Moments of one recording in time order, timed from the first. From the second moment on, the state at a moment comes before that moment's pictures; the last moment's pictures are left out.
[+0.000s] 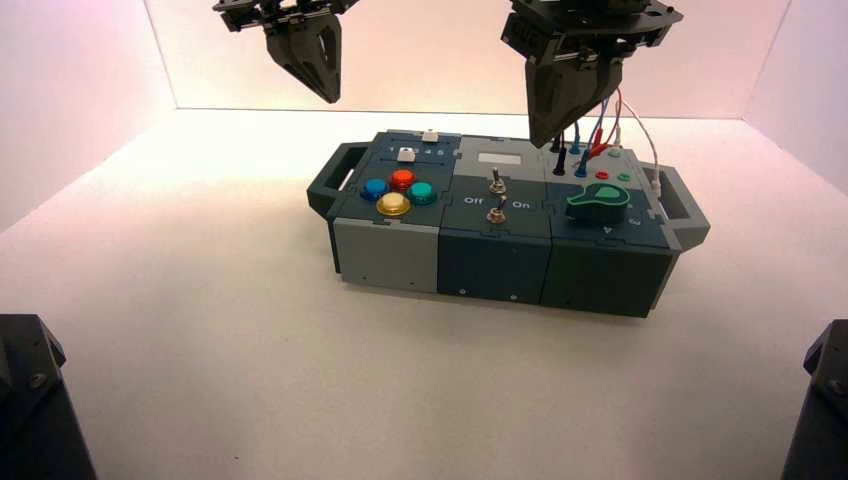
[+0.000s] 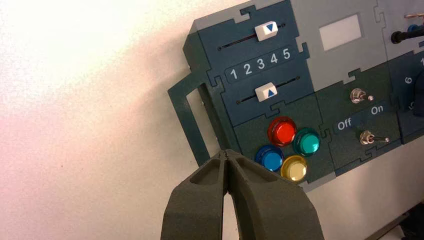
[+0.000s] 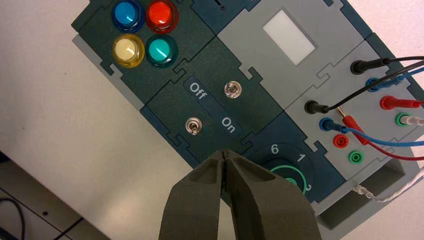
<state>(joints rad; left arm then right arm) -0.42 0.03 0.50 -0.31 0.81 0.28 0.66 -0.24 0.79 0.04 0.73 0.00</state>
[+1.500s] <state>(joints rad) -0.33 0.03 0.50 -0.25 0.91 0.31 0.66 -0.25 0.79 0.04 0.73 0.00</state>
